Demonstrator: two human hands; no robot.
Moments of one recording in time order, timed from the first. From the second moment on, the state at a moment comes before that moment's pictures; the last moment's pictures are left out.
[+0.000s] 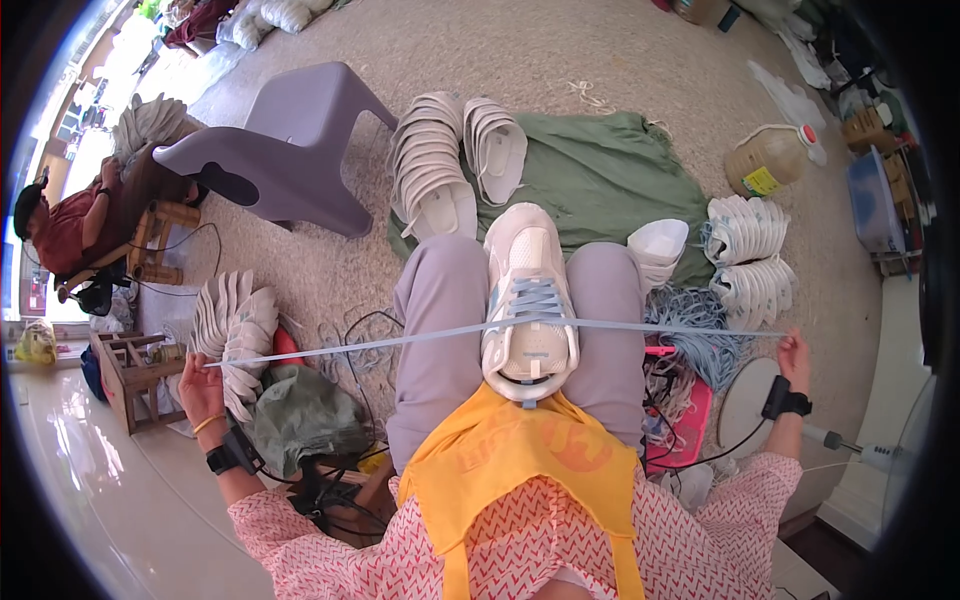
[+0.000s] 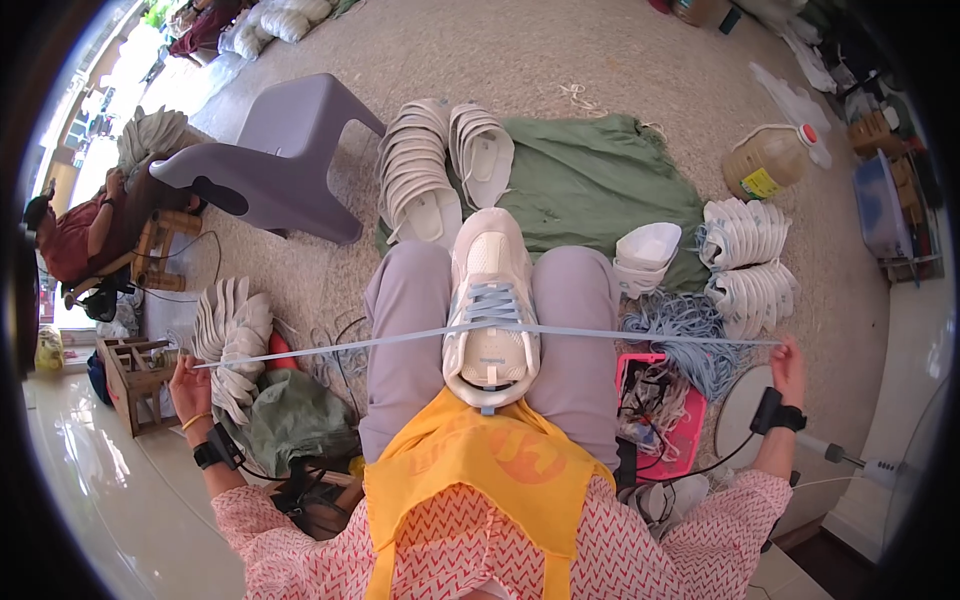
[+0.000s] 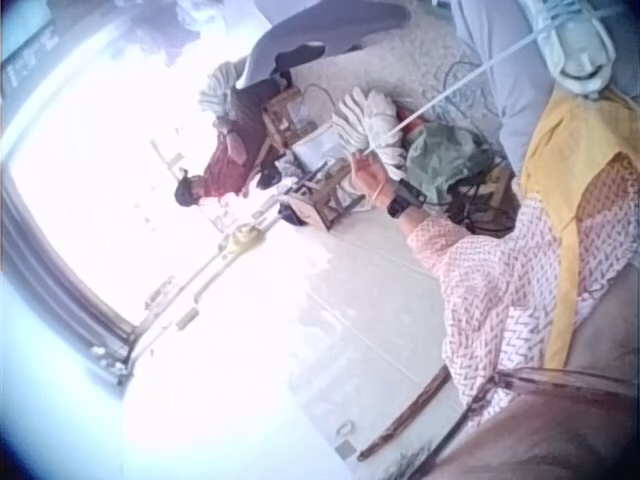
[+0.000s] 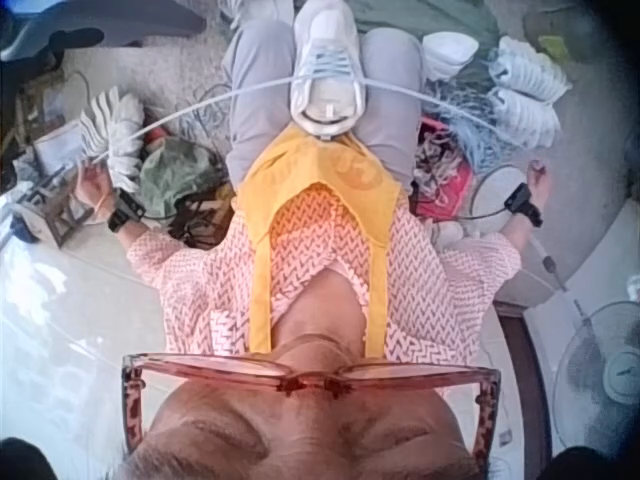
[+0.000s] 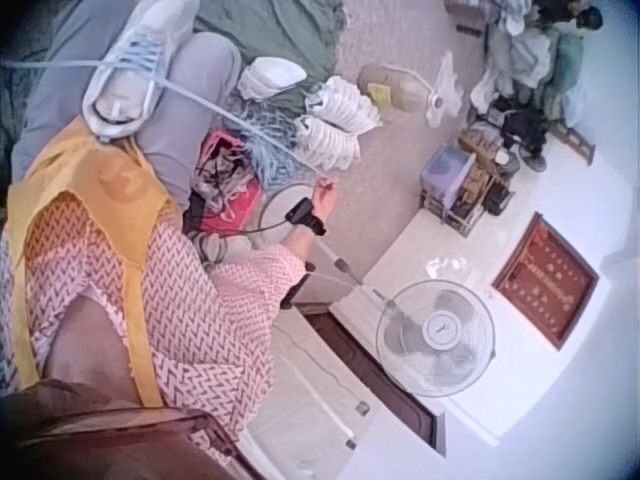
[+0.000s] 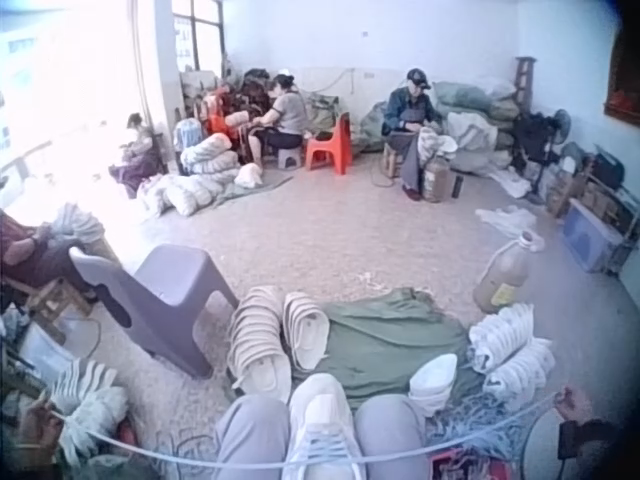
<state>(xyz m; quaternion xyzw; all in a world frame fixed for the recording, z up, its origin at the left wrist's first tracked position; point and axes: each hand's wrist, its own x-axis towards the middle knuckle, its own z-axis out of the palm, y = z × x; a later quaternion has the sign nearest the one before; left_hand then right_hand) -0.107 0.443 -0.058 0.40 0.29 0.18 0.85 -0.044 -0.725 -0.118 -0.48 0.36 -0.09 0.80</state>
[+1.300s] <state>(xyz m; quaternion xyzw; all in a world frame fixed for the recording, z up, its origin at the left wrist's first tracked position) 0.011 0.074 -0.016 0.88 -0.21 -0.05 0.42 0.038 -0.225 0.001 -0.85 -0.10 0.22 0.46</state>
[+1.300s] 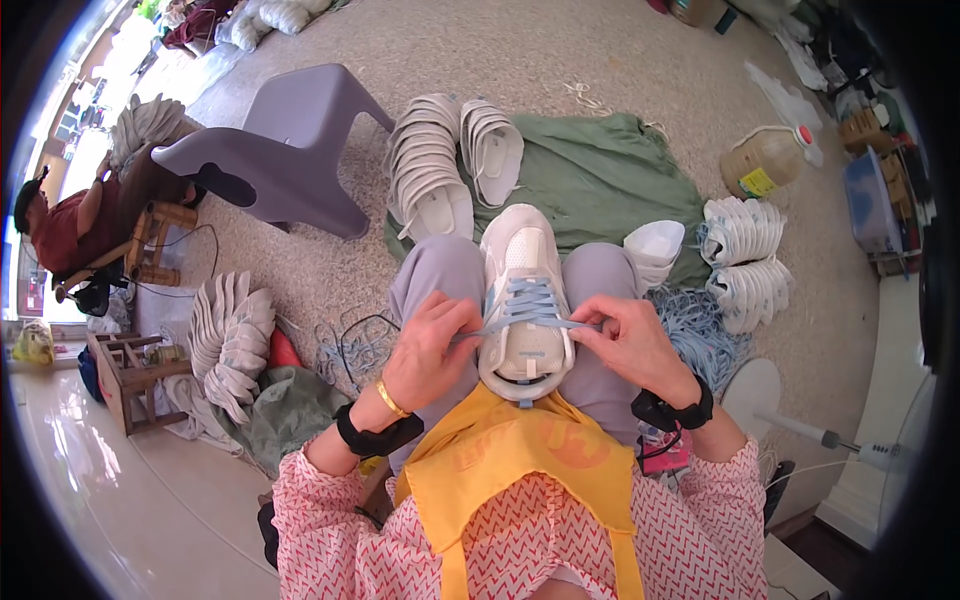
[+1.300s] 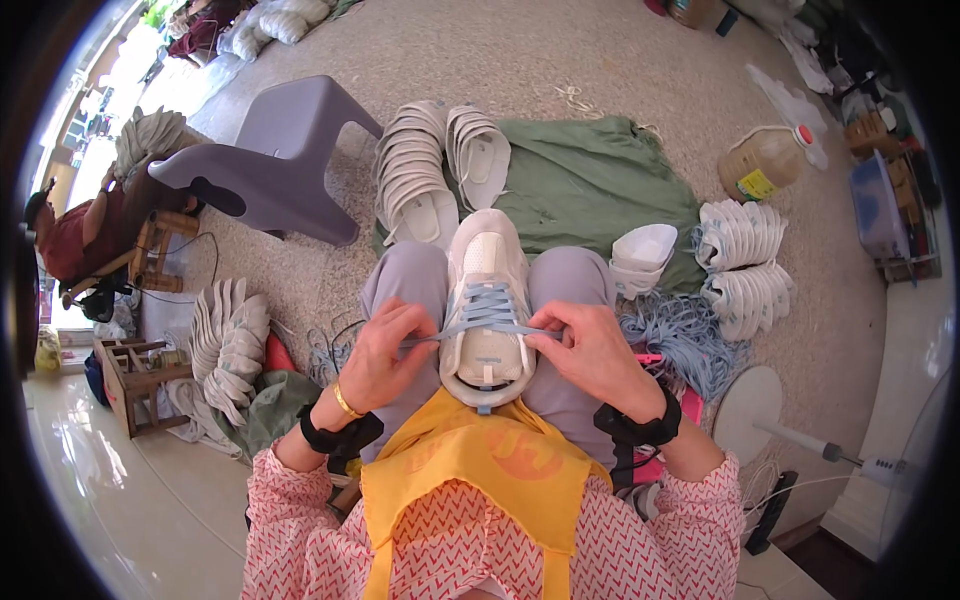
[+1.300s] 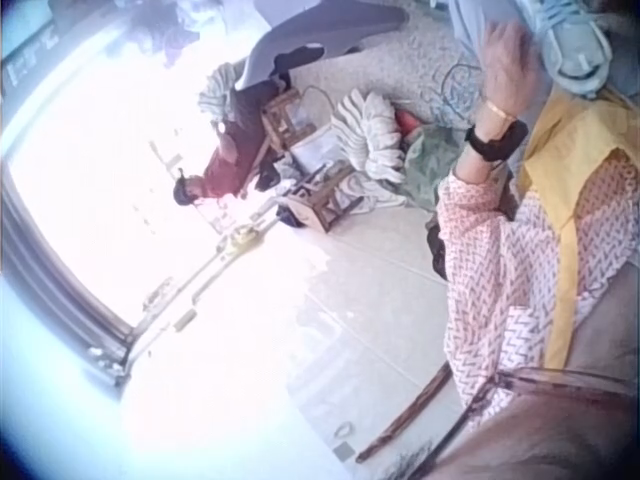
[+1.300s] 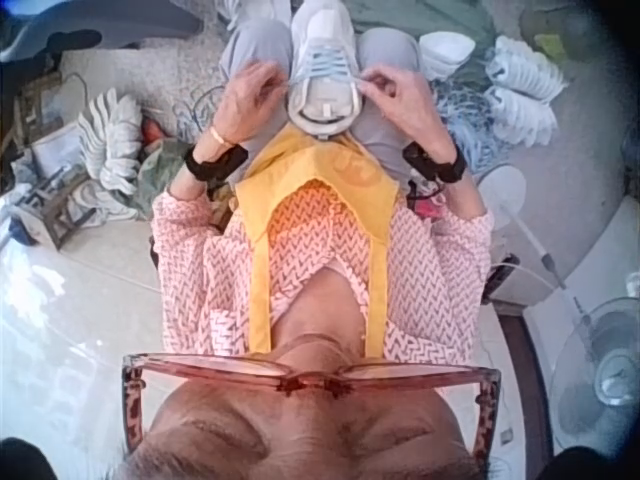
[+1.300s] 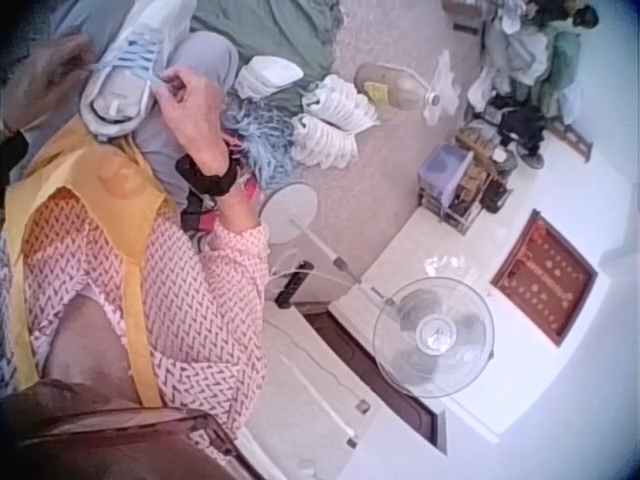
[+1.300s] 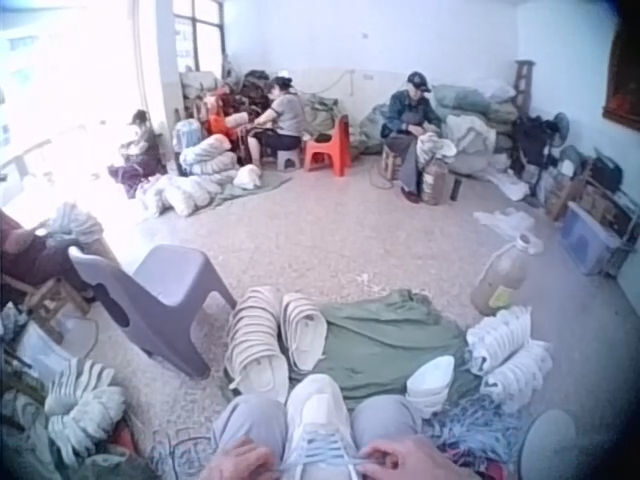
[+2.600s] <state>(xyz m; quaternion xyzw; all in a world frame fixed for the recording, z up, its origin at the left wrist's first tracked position) 0.059 0.161 0.019 0.75 -0.01 -0.16 0.65 -0.004 -0.279 0.027 -0.78 0.01 0.29 0.55</state>
